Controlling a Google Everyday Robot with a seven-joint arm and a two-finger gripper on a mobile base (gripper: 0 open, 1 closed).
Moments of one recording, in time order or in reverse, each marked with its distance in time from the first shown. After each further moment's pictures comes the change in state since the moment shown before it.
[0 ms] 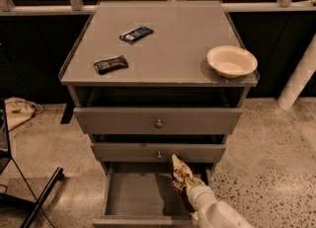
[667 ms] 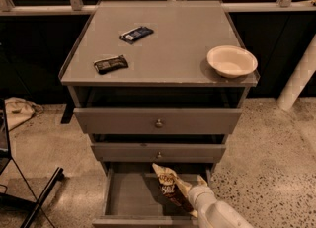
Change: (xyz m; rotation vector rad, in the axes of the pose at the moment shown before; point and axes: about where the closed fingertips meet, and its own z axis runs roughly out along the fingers) arm 0.000 0.000 0.000 0.000 0.000 0.000
